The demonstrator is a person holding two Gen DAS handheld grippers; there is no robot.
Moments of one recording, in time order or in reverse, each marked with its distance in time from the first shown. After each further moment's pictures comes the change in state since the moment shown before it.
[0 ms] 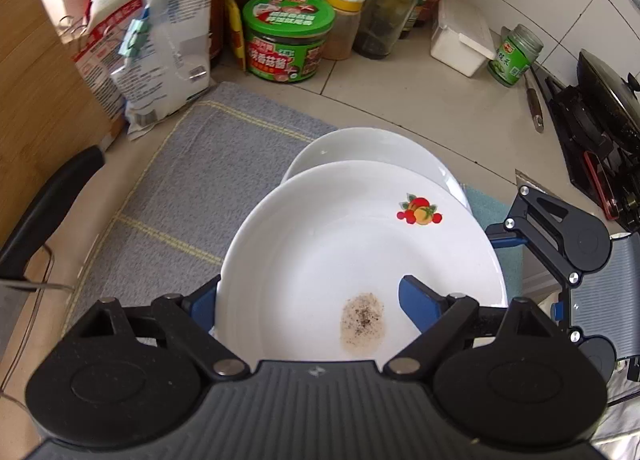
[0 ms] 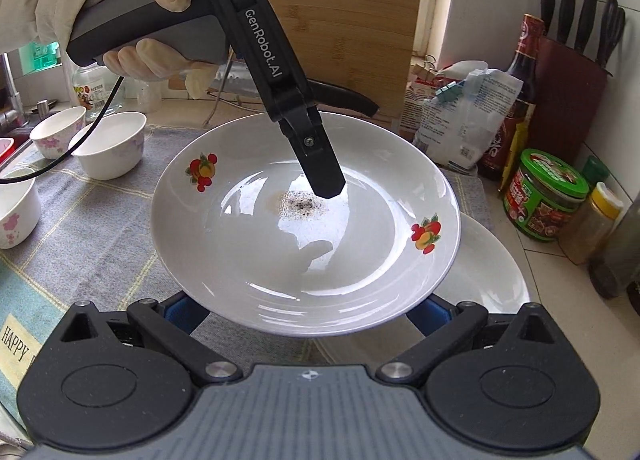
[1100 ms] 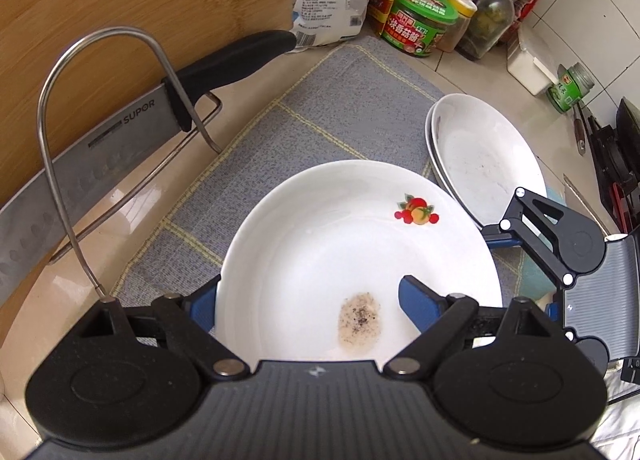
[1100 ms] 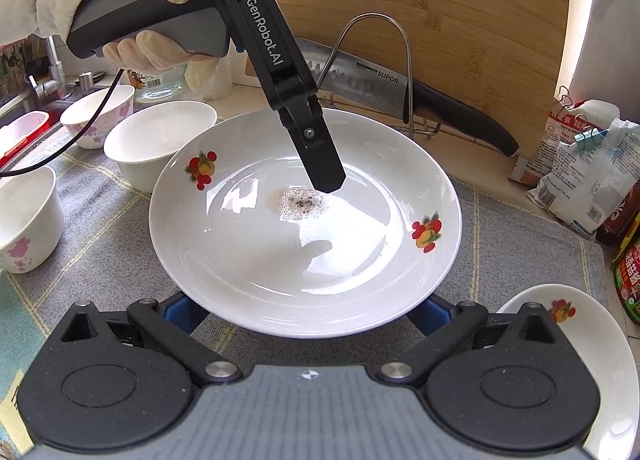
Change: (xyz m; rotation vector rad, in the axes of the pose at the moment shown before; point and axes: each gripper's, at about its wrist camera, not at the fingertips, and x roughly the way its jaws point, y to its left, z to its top) left arm -0.050 0.099 -0.096 -0.218 -0.012 0.048; right arm 0.082 0.083 0.053 -0.143 0.026 0.170
